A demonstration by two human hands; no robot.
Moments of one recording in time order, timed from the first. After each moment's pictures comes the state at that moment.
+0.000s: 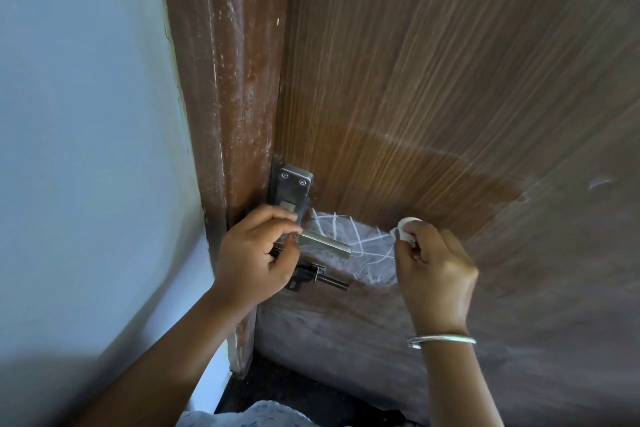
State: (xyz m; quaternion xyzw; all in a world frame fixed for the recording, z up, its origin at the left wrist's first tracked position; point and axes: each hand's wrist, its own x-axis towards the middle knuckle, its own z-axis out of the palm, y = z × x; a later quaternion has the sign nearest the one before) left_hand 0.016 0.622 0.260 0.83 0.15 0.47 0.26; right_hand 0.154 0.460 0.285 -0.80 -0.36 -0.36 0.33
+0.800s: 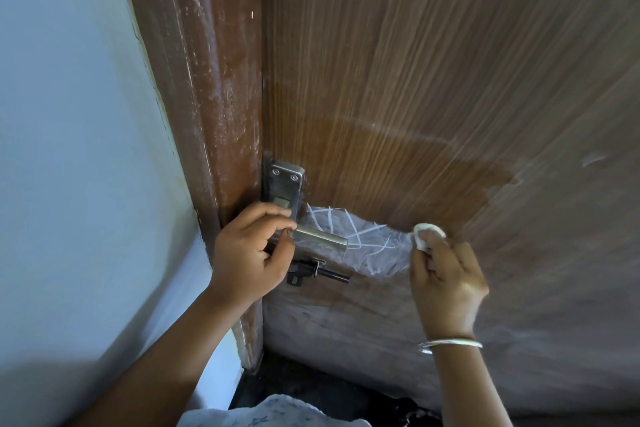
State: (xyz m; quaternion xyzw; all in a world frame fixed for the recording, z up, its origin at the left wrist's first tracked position) left_hand 0.016 0.622 0.260 0.84 0.14 0.47 0.24; right_hand 0.173 0.434 0.243 -0.78 -0.32 -0.41 0.35
